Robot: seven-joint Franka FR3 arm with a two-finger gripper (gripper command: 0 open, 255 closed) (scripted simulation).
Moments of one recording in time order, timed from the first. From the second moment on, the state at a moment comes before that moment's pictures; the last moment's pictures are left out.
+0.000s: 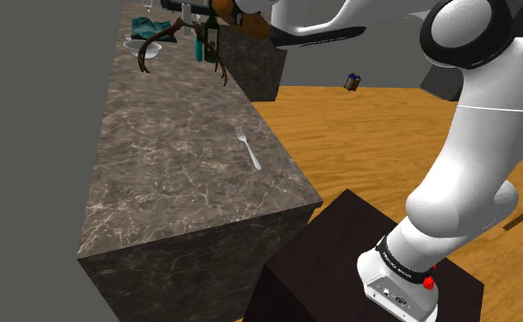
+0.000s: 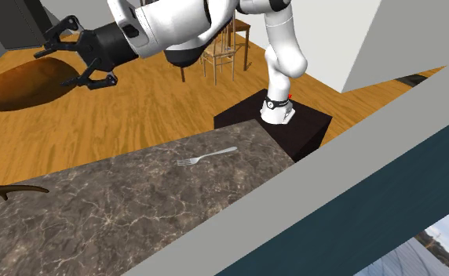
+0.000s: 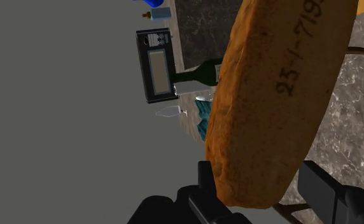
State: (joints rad) arm -0.40 0.38 0.47 -1.45 -1.61 2.64 0.11
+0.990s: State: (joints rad) arm -0.42 0.63 0.42 -1.19 -1.63 2.73 0.02
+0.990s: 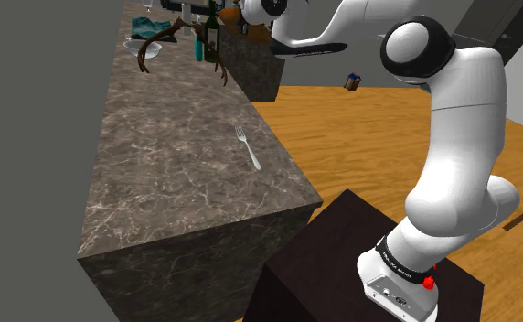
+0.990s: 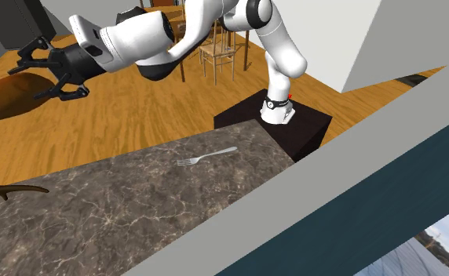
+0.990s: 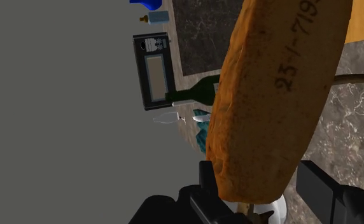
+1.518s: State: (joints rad) arm -0.40 0.64 0.37 -1.25 -1.77 2.75 0.19
